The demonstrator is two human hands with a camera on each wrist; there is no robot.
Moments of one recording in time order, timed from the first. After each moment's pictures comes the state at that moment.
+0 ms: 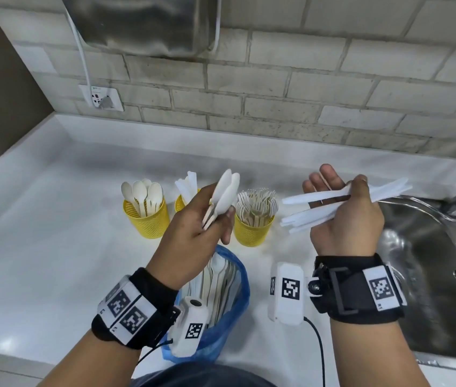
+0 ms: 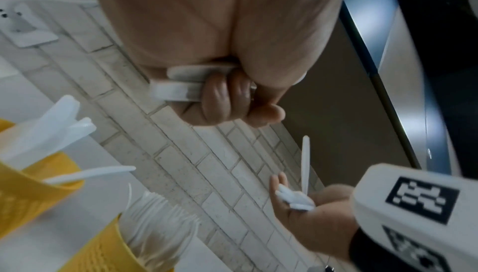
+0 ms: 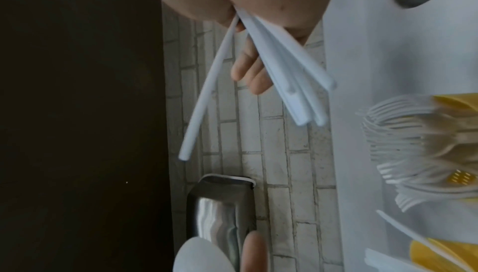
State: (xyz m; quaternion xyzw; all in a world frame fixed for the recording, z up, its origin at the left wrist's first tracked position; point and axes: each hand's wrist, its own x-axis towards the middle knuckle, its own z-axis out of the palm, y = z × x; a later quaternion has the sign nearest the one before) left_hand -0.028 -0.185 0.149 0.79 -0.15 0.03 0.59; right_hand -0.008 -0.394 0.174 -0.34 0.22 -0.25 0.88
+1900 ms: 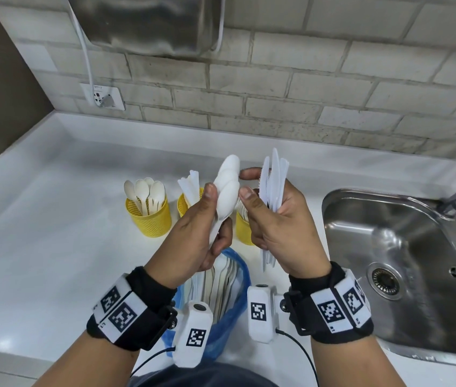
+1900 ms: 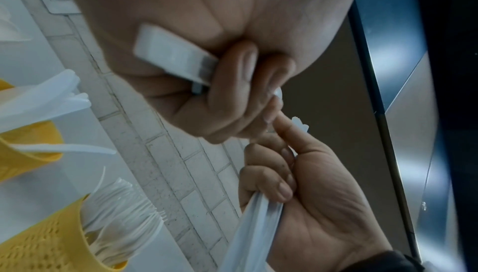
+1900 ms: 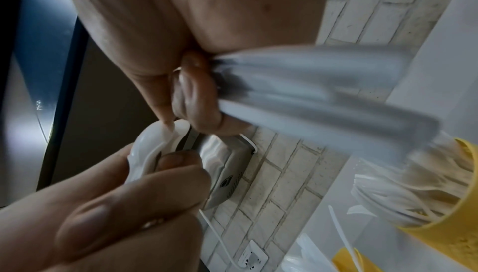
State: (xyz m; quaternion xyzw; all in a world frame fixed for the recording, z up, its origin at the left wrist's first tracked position) left_hand -0.039 -0.180 0.168 0.71 -0.10 -0.15 0.68; right_hand -0.026 -0.340 0.165 -0.66 -0.08 -0.02 0.75
